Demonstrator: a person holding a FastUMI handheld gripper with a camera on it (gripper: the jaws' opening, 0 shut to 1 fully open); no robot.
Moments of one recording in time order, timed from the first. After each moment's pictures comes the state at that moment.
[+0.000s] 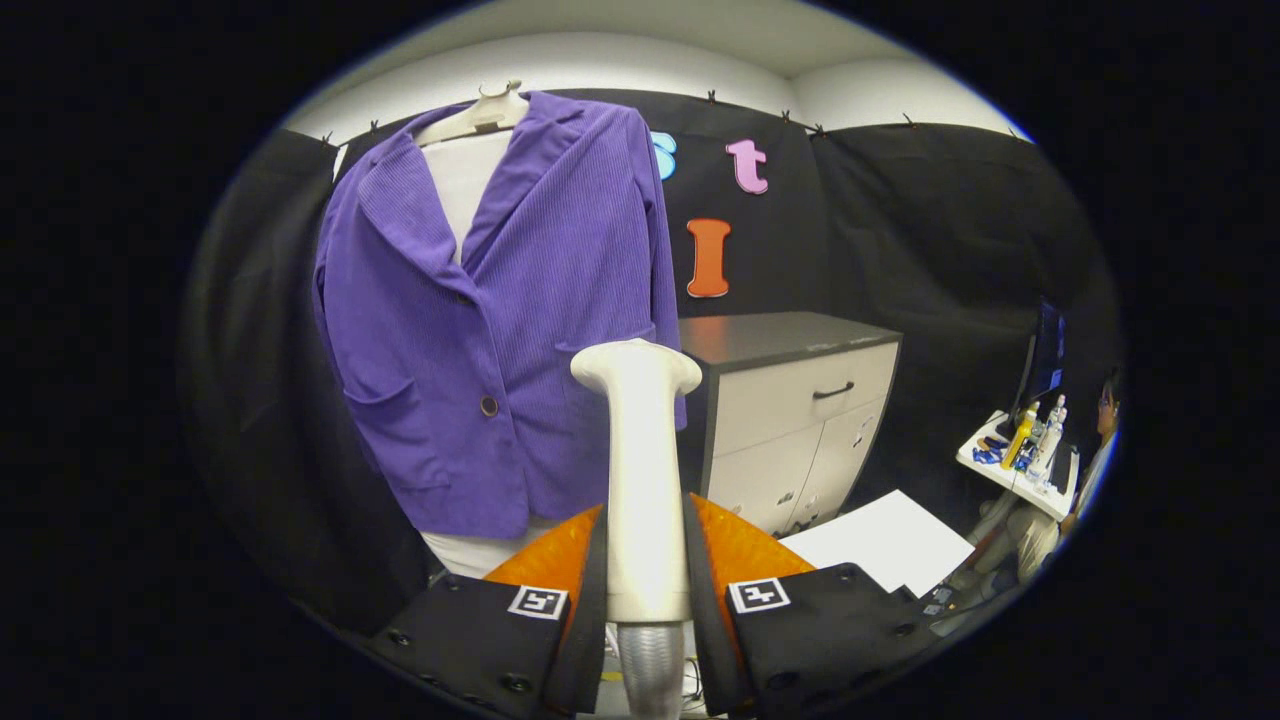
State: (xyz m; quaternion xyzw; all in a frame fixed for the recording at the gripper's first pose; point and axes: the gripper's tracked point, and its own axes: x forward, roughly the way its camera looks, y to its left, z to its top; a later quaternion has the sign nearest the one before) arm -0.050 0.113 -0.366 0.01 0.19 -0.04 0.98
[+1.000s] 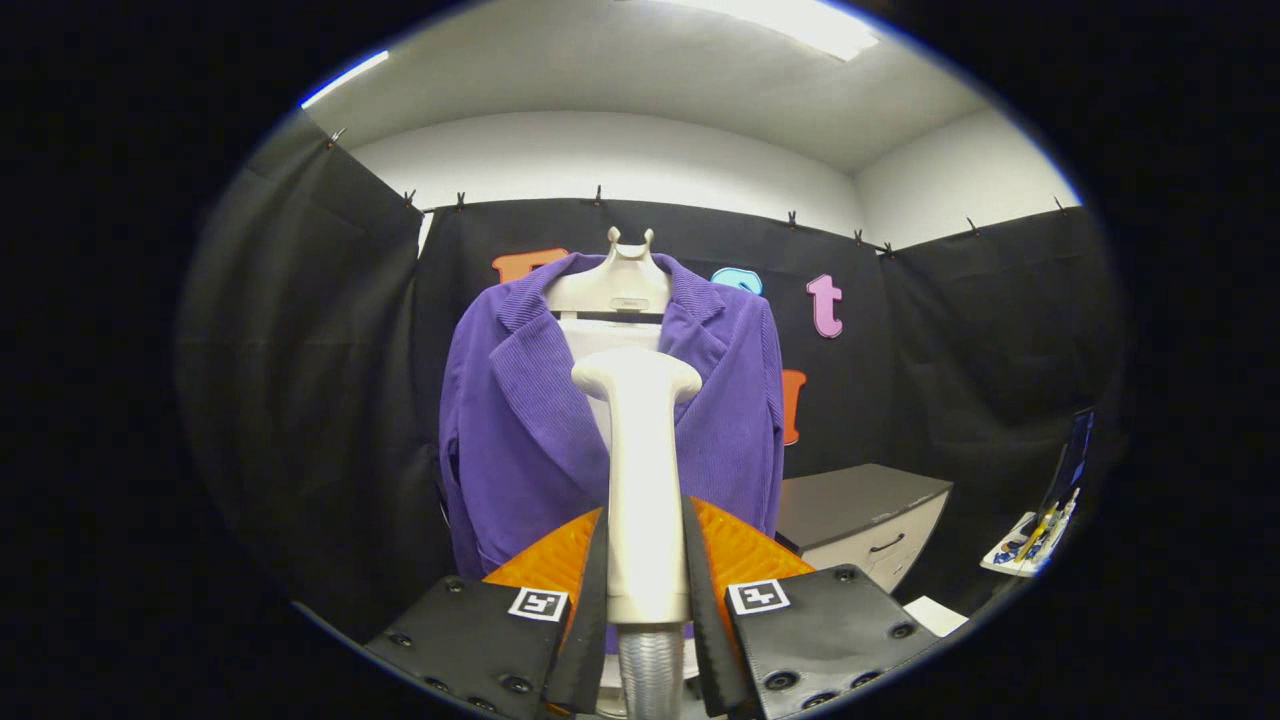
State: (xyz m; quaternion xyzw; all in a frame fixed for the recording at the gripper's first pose) arm -0.031 0.257 -0.202 -0.03 0.02 0.06 1.00
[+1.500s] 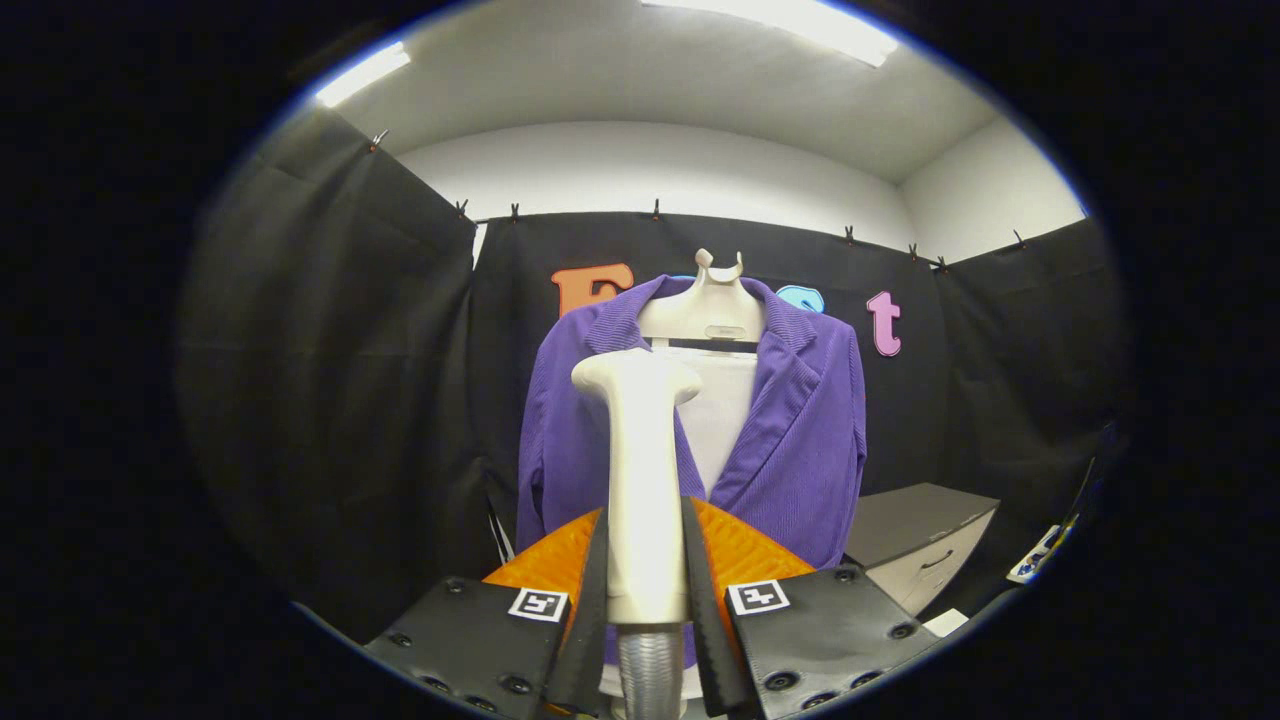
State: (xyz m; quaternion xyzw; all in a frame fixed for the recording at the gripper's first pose) arm -0.030 0.336 -0.193 -0.04 0.01 0.13 0.99
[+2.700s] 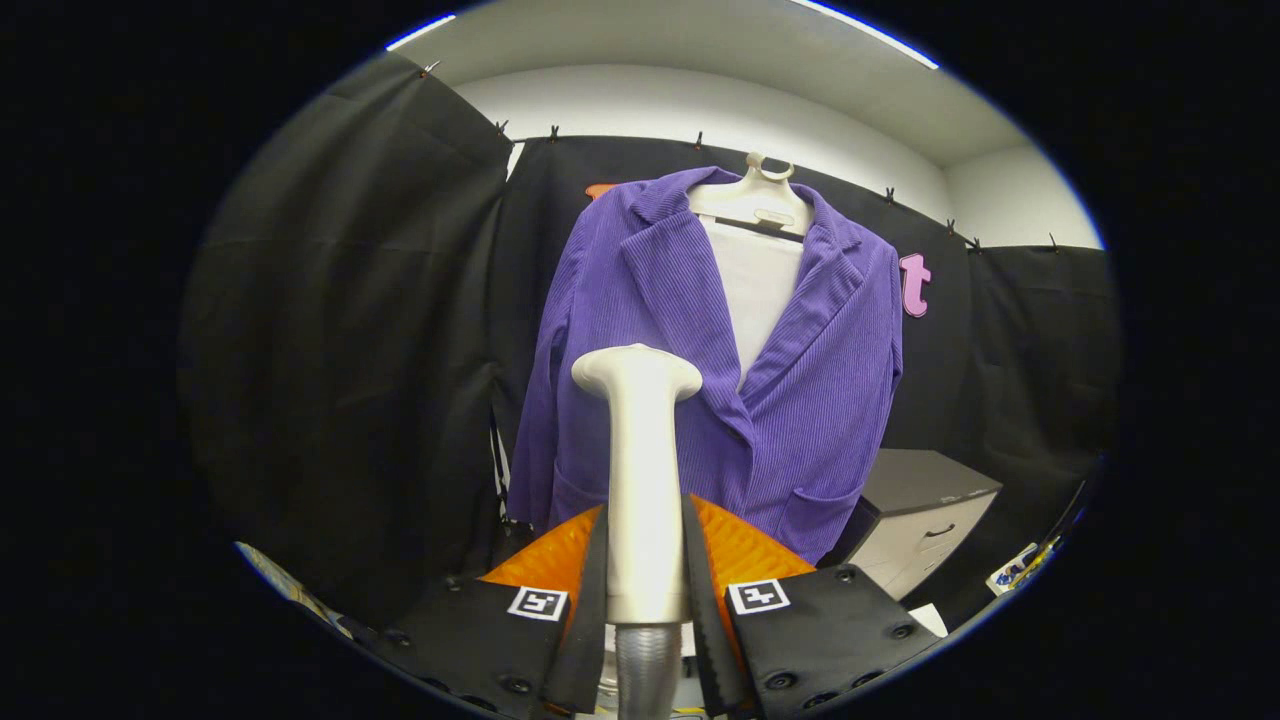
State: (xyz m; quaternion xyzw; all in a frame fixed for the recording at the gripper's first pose) arm -0.038 0.324 -0.315 -0.11 0.11 0.14 0.98
